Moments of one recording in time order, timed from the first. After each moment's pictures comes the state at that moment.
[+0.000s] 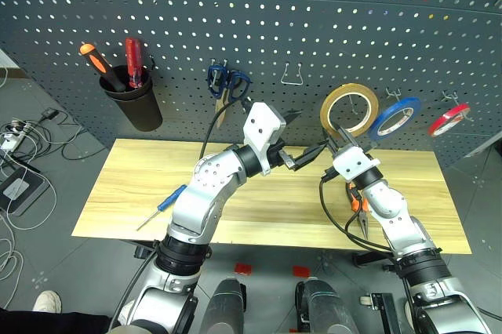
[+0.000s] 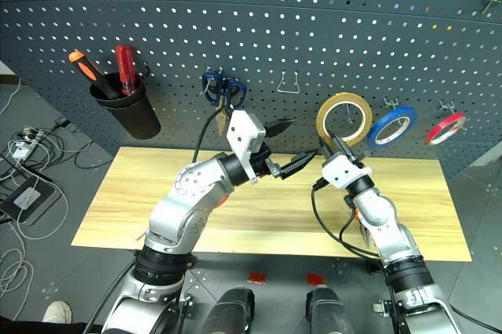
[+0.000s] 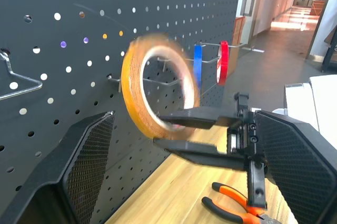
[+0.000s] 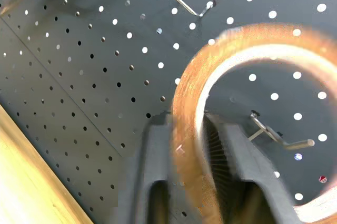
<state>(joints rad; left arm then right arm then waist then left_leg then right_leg) -0.52 0.16 -0.19 -0.21 -0.25 0.41 -0.62 -0.36 -0.38 0.13 0.25 -0.29 -0.46 0.10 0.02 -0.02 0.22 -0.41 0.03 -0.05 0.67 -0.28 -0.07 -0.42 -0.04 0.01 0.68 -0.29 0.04</state>
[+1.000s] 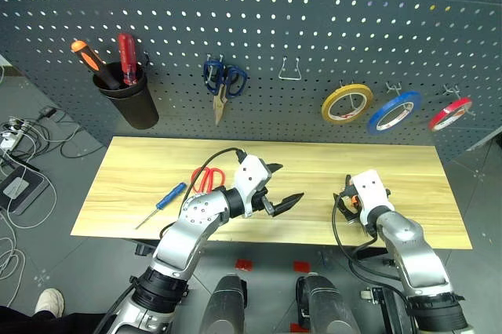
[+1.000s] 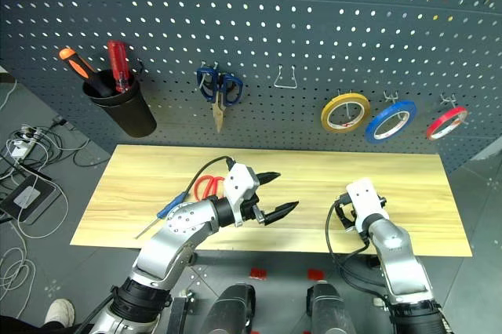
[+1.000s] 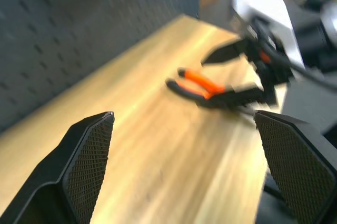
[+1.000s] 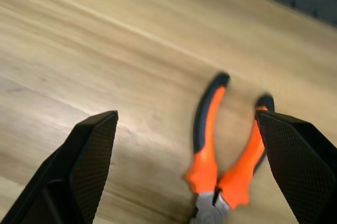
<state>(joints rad) -0.25 0.31 -0.29 -0.16 -0.20 0.31 -0.72 -0.16 -0.30 0.01 -0.19 -0.09 0.74 0.27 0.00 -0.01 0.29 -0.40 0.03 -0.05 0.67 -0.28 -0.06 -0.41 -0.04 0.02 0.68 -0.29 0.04</state>
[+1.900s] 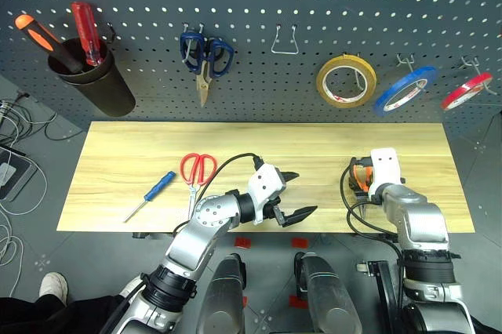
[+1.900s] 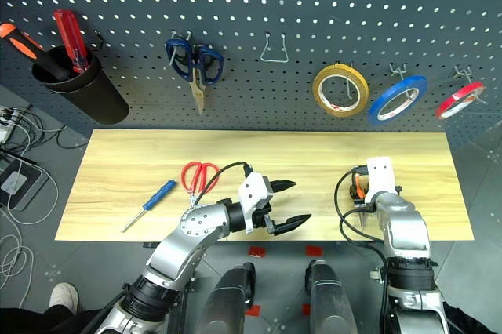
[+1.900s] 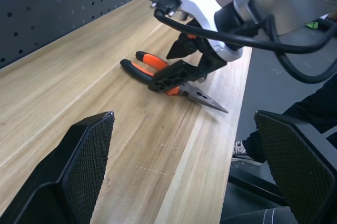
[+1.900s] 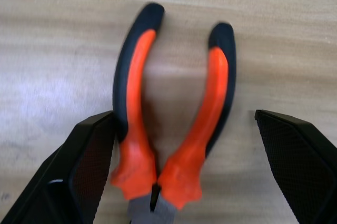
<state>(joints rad) -0.28 0.29 -0.35 -0.15 -0.19 0.30 -0.76 -0.39 -0.25 -0.15 -0.03 -0.02 1.00 0.15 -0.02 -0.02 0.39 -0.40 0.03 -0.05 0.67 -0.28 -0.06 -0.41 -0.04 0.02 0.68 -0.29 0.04</state>
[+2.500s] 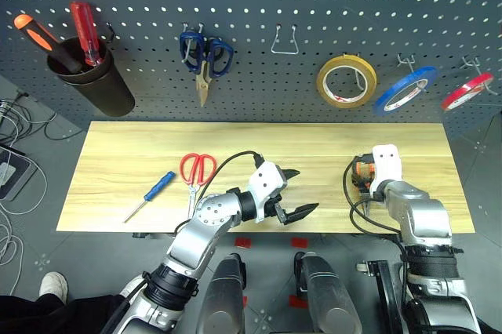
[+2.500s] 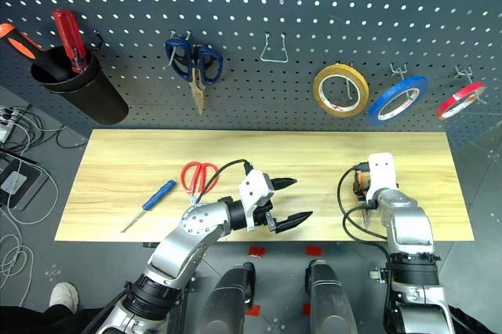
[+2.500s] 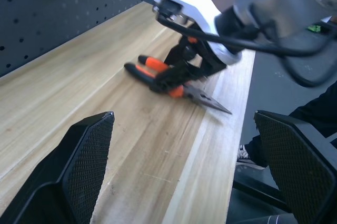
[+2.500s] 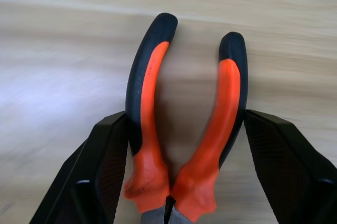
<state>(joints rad) -0.29 0.28 -0.33 -0.18 -0.20 0.30 -0.75 -0.33 -0.34 -0.04 -0.09 0.03 0.91 0.28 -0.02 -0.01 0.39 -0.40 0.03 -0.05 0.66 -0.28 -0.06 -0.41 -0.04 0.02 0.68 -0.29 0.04</state>
